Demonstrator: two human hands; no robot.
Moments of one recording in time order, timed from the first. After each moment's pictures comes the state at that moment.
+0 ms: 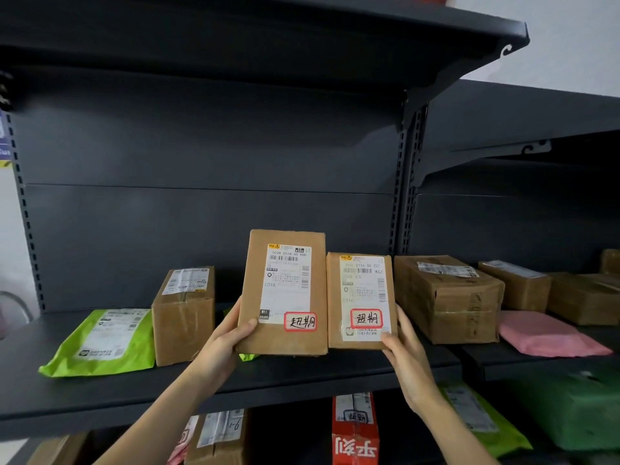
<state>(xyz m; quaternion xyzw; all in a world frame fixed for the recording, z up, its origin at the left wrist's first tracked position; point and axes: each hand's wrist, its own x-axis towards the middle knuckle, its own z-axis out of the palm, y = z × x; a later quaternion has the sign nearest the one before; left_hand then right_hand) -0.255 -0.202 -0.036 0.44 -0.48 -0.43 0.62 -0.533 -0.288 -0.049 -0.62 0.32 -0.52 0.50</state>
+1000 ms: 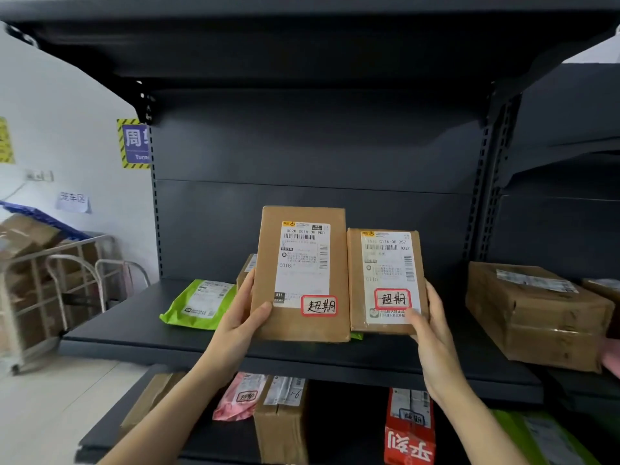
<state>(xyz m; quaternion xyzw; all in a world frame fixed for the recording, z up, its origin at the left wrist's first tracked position) -0.255 -0.098 -0.015 0.51 -0.48 -0.21 0.69 -0.485 -0.252 -0.020 -0.66 0.23 -0.51 0.50</state>
